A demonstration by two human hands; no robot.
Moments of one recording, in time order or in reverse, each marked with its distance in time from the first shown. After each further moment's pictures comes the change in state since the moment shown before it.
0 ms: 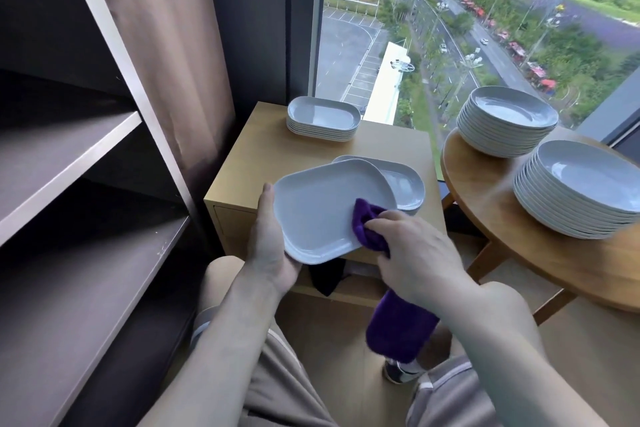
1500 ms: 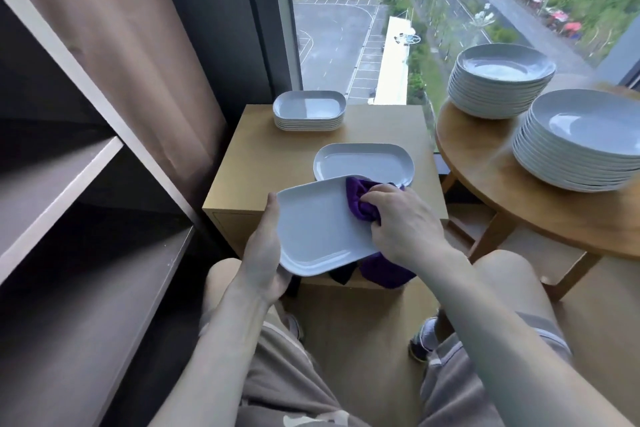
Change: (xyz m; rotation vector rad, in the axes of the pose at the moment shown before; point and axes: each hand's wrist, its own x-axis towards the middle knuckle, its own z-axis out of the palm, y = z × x) left_hand -0.014 -0.014 0.003 0.272 -0.019 -0.057; right_hand 0.020 0.038 0.026 0.209 0.068 0.105
